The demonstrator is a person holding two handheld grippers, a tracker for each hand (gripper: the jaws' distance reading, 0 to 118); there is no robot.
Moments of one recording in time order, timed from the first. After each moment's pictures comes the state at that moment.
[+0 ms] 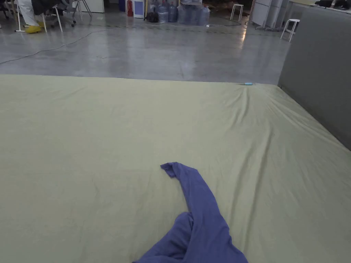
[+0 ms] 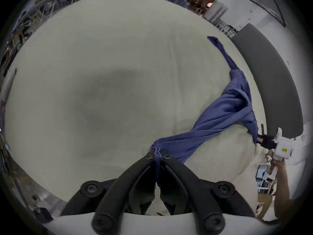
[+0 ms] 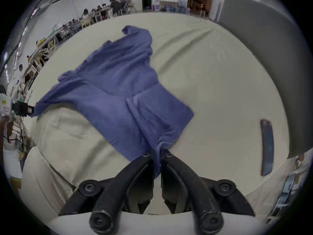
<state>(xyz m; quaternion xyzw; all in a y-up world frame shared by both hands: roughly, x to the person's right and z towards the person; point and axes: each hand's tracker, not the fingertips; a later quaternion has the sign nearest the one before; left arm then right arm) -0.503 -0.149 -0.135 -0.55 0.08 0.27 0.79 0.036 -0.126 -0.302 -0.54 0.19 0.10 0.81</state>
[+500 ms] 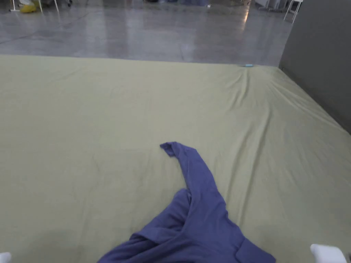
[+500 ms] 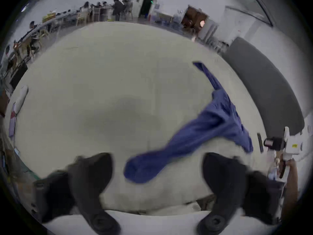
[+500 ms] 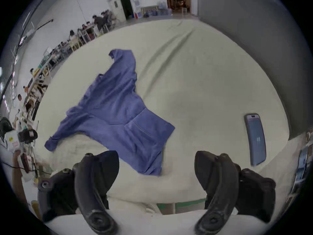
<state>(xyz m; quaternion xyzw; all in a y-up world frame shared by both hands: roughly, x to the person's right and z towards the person) -0.455 -0.099 -0.119 -0.45 0.11 0.23 0.86 0.066 -0.044 -0.294 -0.52 0.14 0.00 0.84</state>
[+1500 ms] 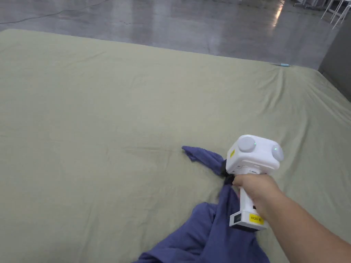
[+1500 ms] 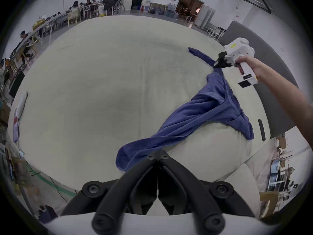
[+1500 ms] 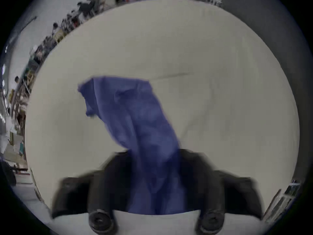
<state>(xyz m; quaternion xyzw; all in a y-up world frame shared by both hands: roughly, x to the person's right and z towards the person) -0.424 -0.075 -0.130 -0.50 0.08 0.20 0.84 -0.169 -0.116 -0.651 -0.59 0.13 0.03 0.80</state>
